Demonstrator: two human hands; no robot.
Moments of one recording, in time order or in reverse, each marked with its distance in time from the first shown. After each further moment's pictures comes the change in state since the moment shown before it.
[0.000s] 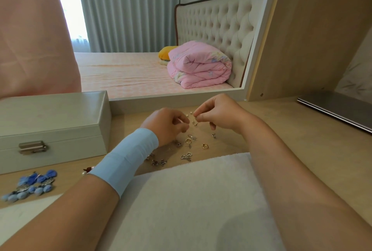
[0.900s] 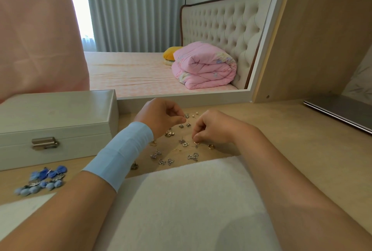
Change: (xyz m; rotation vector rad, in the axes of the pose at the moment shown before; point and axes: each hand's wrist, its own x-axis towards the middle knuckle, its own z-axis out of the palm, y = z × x) left_hand -0.005 -0.012 -0.026 -0.129 0.131 0.002; right_hand 0.001 -0.006 0.031 -0.361 -0.223 -0.040
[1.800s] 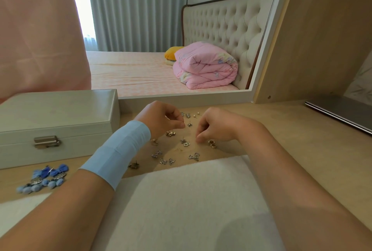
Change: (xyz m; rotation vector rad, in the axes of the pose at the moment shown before) left_hand -0.001 -0.004 -0.005 0.051 -0.126 -0.034; right_hand -0.009 -0.008 -0.014 -0.086 -0.062 0.004
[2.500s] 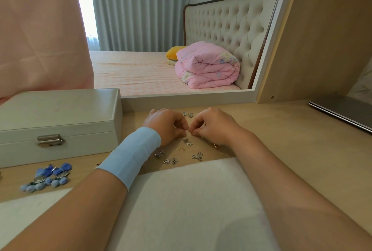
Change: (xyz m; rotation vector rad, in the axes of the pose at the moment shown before) left_hand 0.006 -0.009 0.021 0.348 0.025 0.097; right_hand 0.018 0.004 0.027 -0.012 0.275 -0.026
